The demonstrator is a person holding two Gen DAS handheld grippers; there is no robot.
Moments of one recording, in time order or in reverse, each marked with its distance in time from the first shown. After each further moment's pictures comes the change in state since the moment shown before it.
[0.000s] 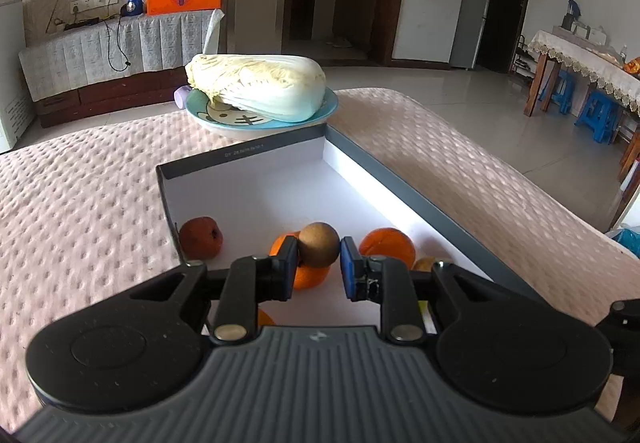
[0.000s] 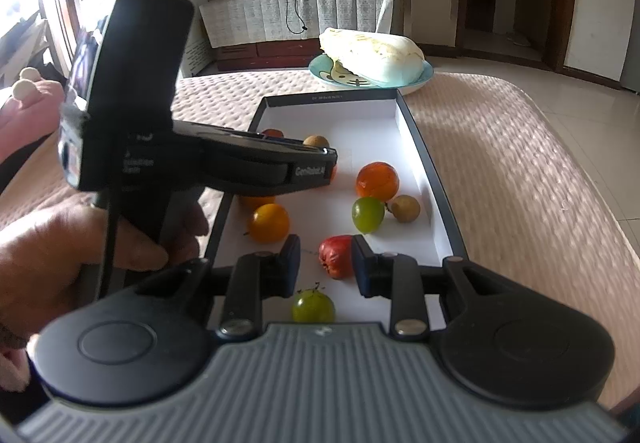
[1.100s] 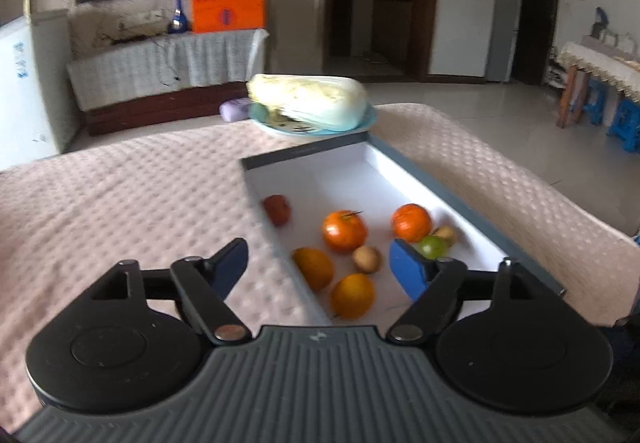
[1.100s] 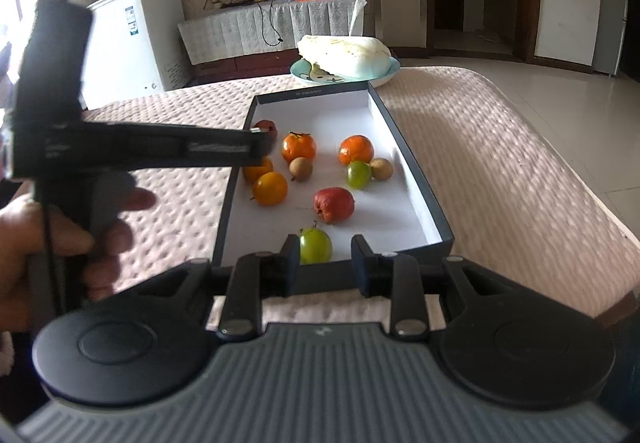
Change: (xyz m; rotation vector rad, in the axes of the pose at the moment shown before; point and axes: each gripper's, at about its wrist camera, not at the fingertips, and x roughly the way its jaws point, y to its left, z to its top) left arm -0.095 0.002 -0.030 -0.010 -0.058 0.157; right arm -0.057 0.004 -0.039 0.087 -0.041 -0.055
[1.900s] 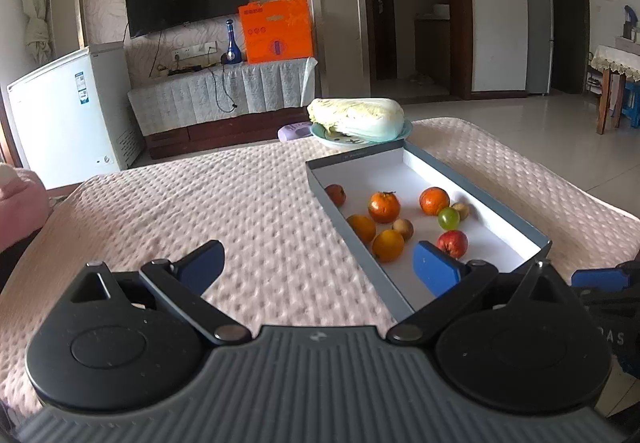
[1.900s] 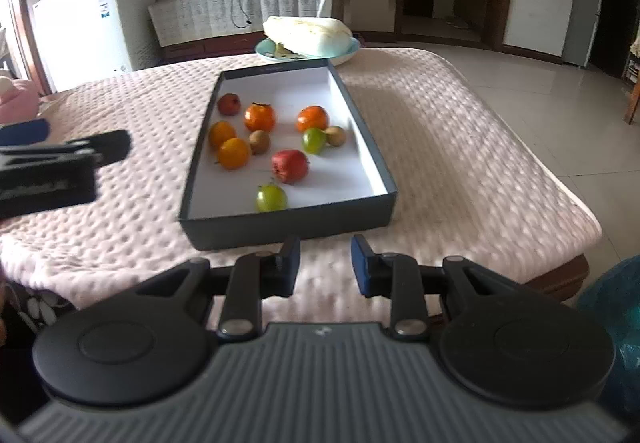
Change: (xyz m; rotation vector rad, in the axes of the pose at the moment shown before) left arm -0.114 -0.009 -0.042 0.011 -0.074 0.158; right arm -0.022 -0.010 -0.020 -0.018 0.055 -0.133
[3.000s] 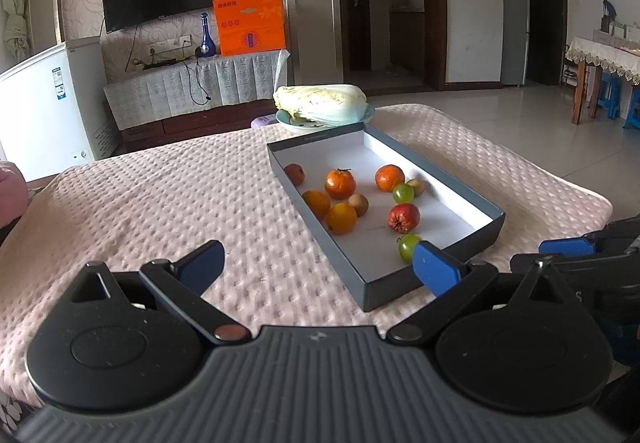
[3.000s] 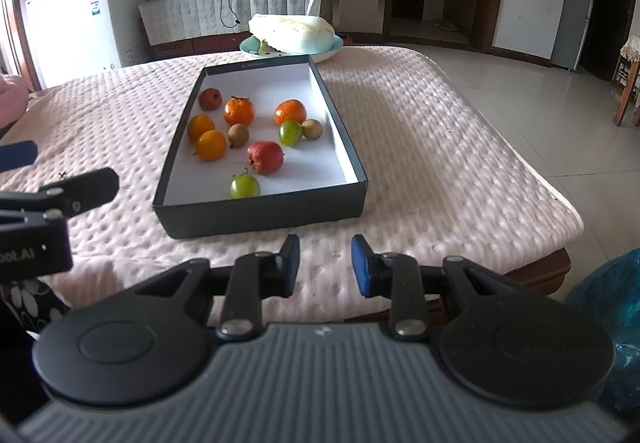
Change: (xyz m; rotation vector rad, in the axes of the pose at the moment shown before) left arm -0.019 -0.024 -0.017 0.020 0.020 -0.079; right arm -0.003 -0.011 -0.007 0.004 -0.002 -0.015
